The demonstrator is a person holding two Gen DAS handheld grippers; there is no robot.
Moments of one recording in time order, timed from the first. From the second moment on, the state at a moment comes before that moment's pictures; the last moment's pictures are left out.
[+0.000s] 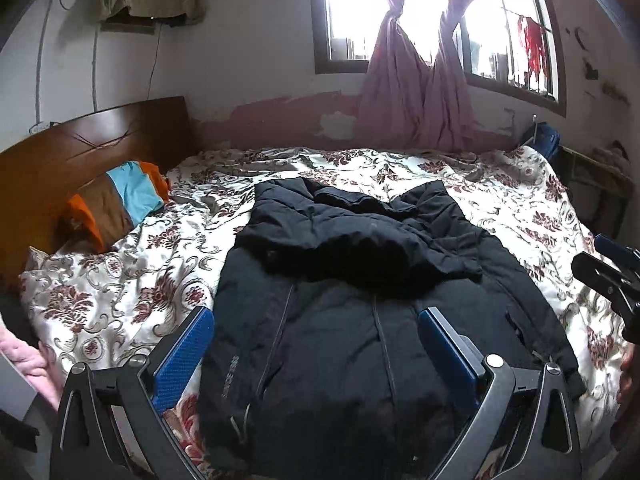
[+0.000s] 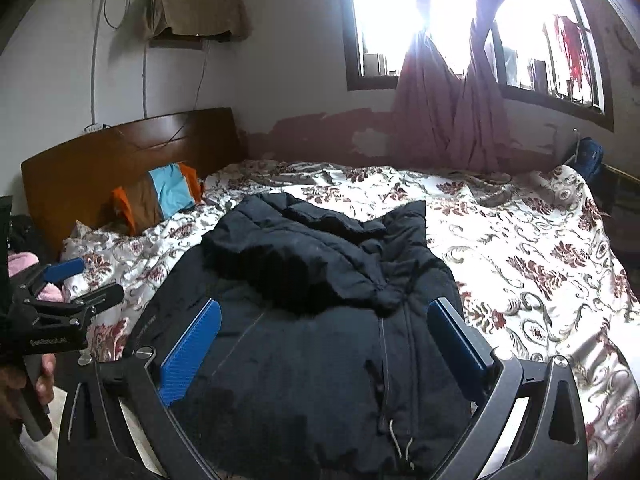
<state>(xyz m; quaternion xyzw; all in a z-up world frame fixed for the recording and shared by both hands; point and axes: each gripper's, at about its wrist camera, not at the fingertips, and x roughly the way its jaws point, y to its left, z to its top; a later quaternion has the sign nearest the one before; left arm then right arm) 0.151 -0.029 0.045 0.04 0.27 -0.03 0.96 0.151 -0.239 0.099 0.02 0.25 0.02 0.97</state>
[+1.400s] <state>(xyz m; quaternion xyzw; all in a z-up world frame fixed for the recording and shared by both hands) 0.120 0.009 -0.069 0.09 0.44 -0.03 0.89 0.114 -0.211 -0.033 -0.23 0.42 0.00 0.88</state>
